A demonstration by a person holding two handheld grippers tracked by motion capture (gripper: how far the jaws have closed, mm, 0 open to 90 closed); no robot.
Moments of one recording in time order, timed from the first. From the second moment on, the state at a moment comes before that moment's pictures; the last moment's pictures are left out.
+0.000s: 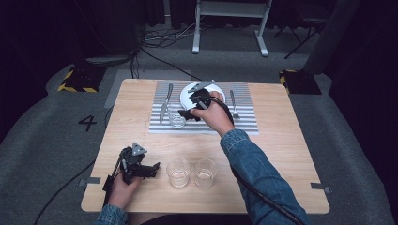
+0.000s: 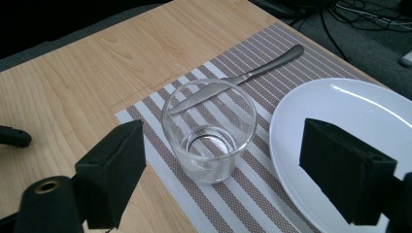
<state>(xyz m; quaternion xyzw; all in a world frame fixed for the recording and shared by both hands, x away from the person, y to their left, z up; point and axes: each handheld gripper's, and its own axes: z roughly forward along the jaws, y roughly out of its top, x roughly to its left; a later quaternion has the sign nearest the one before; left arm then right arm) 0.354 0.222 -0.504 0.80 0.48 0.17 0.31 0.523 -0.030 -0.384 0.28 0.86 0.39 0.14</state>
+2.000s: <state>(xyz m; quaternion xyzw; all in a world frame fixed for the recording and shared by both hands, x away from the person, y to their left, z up) 0.355 0.222 -0.504 0.80 0.48 0.17 0.31 0.417 -0.219 -0.347 0.31 0.85 0.40 0.17</state>
